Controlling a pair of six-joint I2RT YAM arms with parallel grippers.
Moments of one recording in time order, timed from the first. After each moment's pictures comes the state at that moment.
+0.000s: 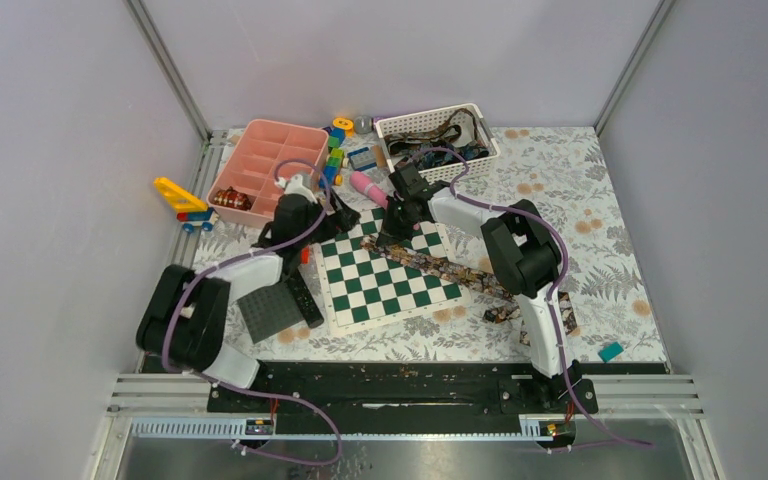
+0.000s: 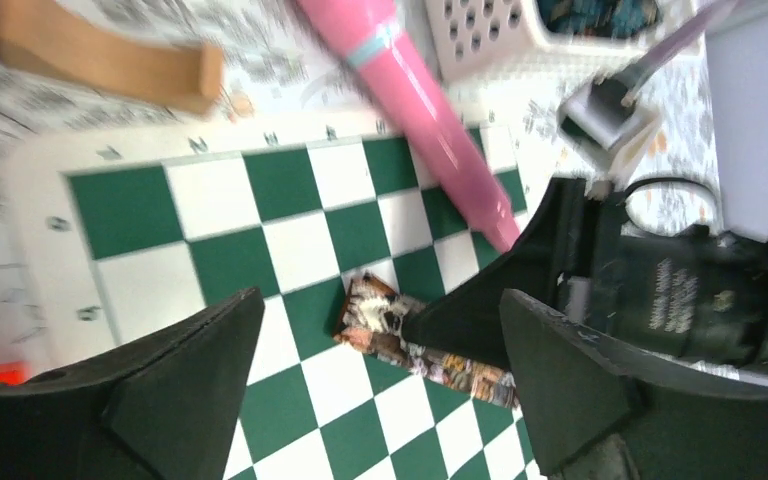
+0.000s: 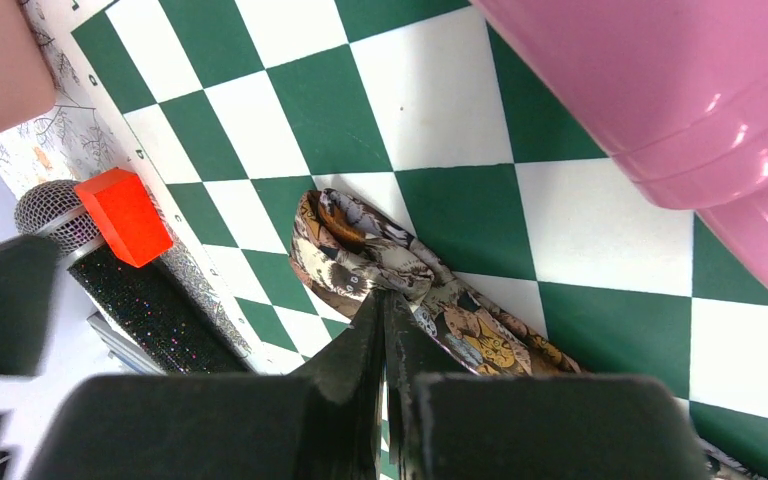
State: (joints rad) left arm -0.33 1.55 0.67 0.41 0.15 -0.71; right arm 0.61 2.21 1.62 -0.46 -0.30 0.84
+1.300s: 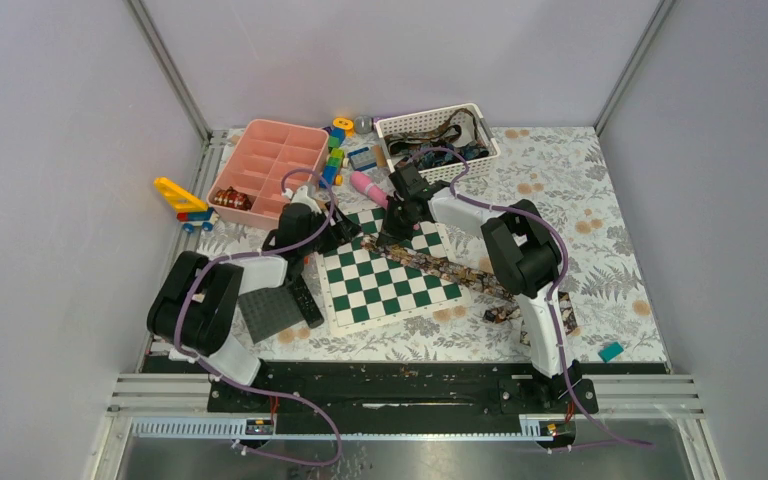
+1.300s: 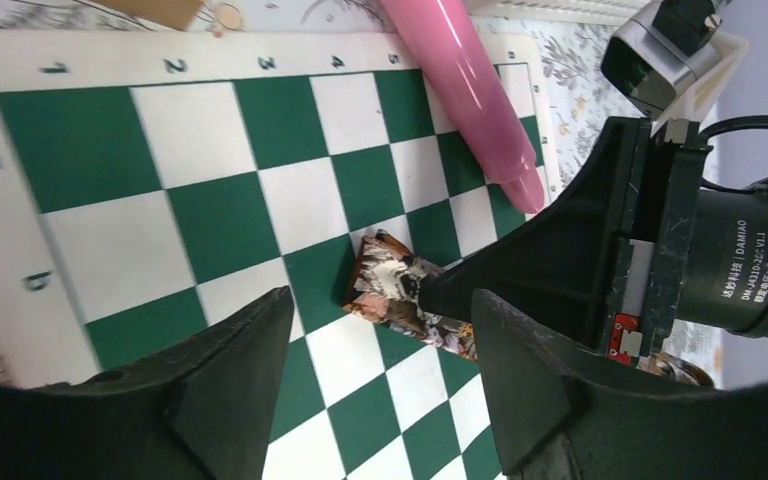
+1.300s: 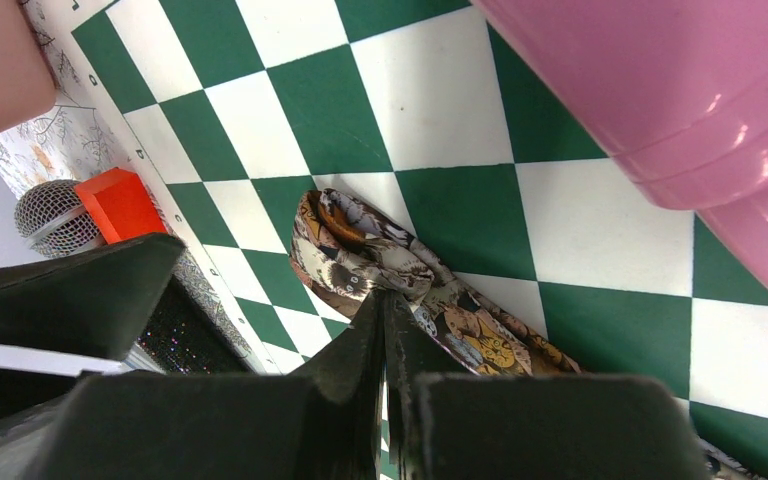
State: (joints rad) left arm -0.32 1.55 0.64 0.40 0.16 -0.72; right arm 0.61 2.21 1.62 -0.46 -0.30 0.84
